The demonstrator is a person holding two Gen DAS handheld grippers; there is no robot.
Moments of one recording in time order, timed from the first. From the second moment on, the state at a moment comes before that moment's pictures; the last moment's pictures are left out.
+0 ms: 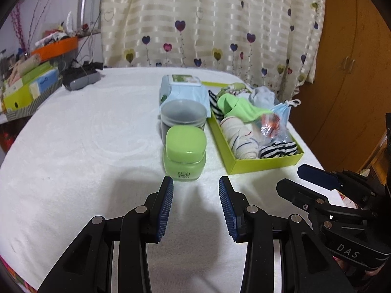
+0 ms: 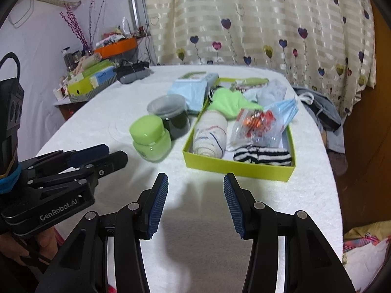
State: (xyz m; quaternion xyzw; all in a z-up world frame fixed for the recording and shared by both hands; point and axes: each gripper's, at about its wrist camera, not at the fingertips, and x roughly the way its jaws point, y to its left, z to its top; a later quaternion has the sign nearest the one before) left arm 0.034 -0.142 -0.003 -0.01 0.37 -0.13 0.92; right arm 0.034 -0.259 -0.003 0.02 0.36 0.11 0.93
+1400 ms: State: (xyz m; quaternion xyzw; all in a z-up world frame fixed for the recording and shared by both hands) left arm 0.063 -0.165 -0.039 0.00 0.42 -0.12 0.90; right arm 0.080 -0.277 -0.043 0.02 0.42 0.06 0.91
